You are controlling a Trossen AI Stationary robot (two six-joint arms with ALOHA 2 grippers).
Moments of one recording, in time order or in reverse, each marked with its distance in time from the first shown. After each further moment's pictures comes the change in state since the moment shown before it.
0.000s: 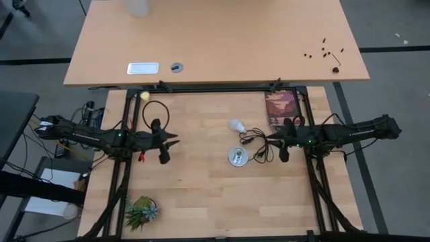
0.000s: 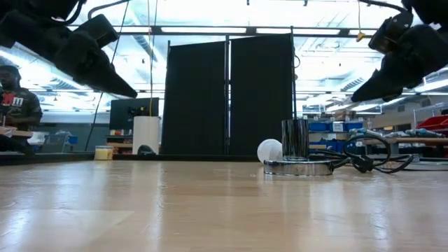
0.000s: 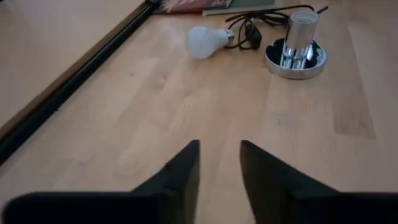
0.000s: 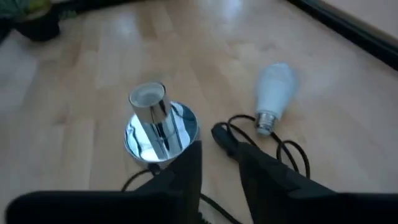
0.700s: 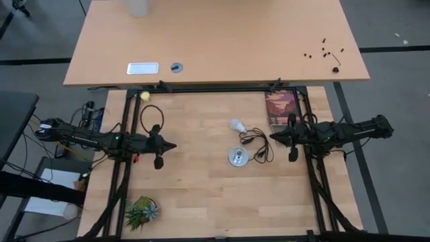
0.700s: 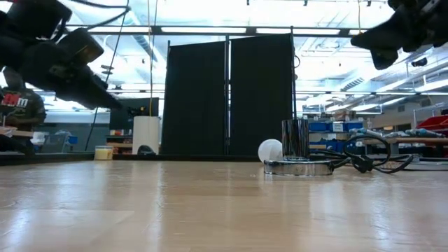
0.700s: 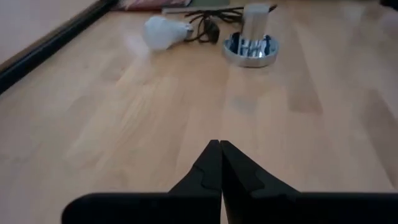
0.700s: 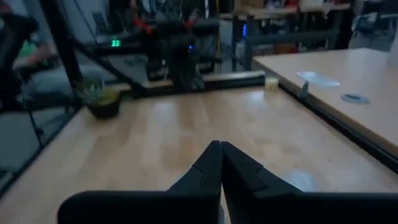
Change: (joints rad) left arm -0.005 -0.148 -0.184 0.116 0.158 0.005; right arm 0.084 -0.197 0.002 0.207 0.021 -0.172
